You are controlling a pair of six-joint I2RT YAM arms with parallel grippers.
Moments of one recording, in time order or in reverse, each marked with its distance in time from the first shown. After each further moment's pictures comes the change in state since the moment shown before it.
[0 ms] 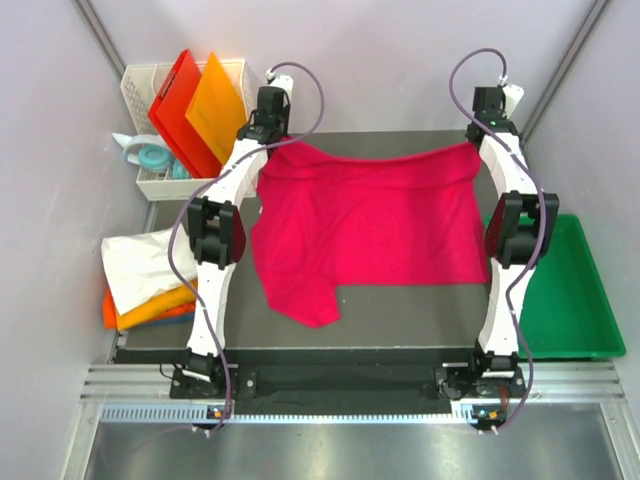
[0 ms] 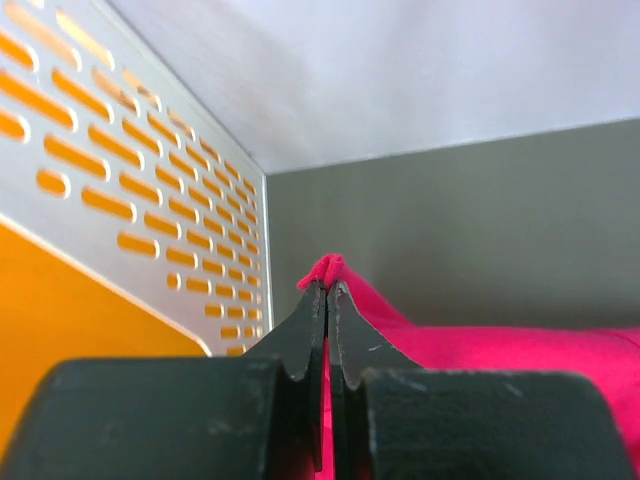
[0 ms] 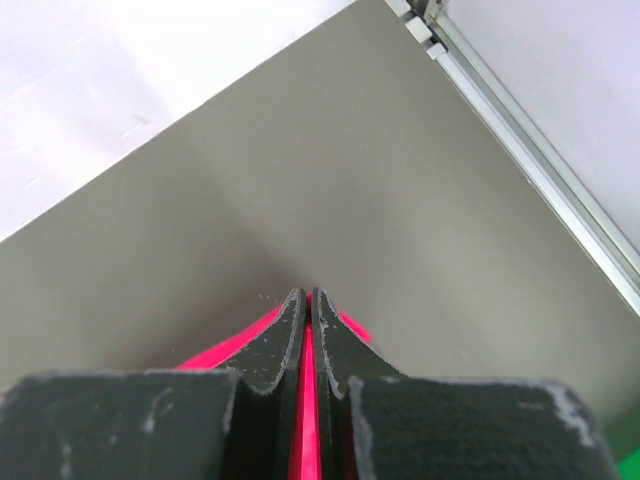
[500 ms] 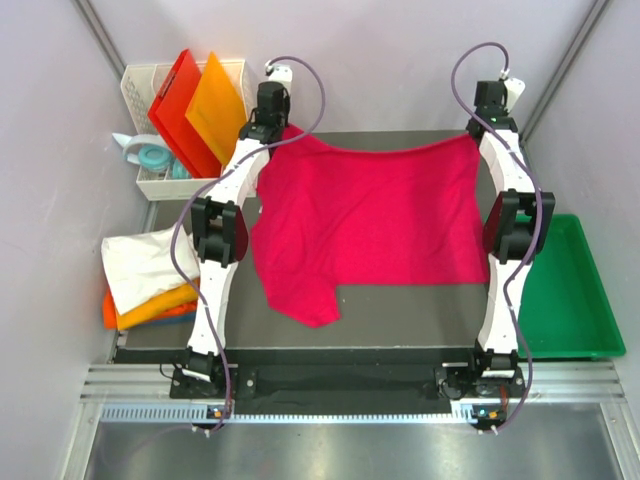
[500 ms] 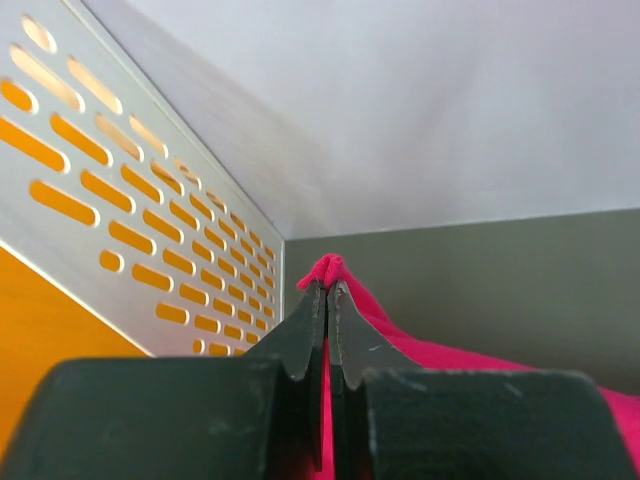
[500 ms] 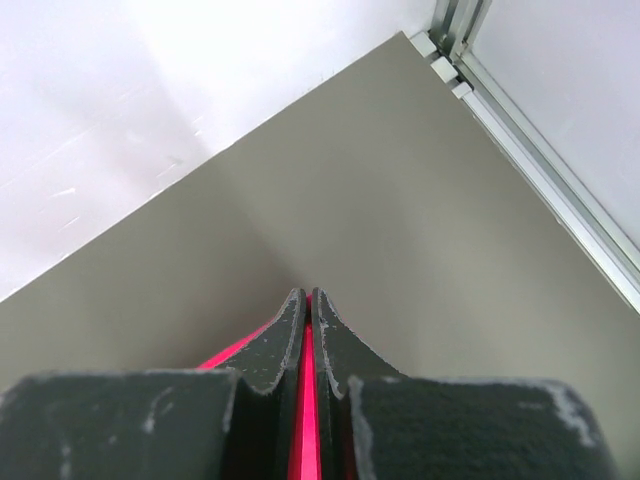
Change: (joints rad) left arm 0.000 0.066 0.087 0.123 -0.045 0.024; right arm -0.011 0.088 0.130 0.020 -0.031 0.001
